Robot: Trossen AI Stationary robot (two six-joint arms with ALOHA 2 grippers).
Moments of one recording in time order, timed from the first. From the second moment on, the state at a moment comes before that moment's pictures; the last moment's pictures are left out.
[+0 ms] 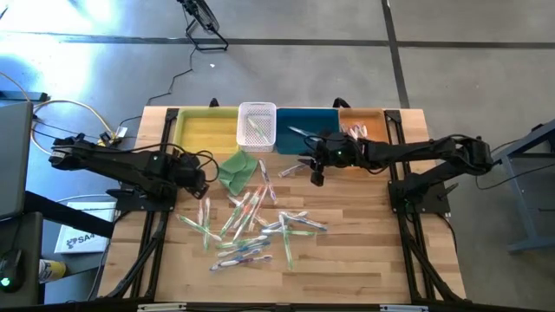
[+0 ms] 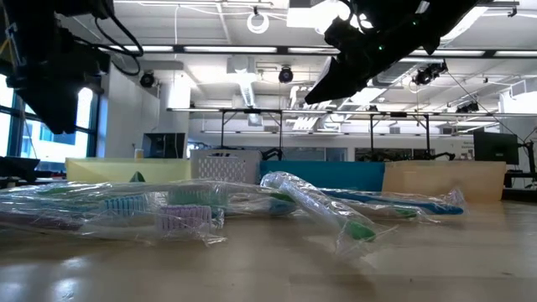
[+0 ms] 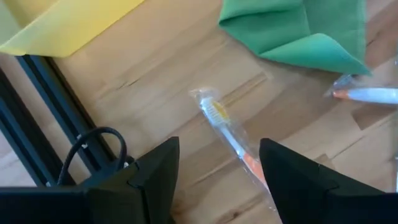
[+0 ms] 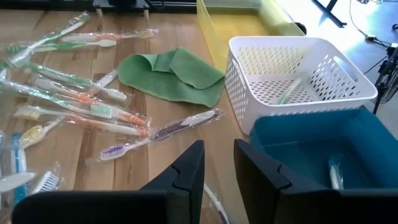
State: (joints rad) left arm -0.12 0.88 0.71 -1.21 -0.33 -1.10; right arm -0.20 1.36 0.78 0.09 0.05 -0.08
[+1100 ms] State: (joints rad) left arm -0.12 1.18 0.71 -1.11 -0.35 -1.16; right arm -0.20 1.36 0.78 0.08 0.05 -0.08
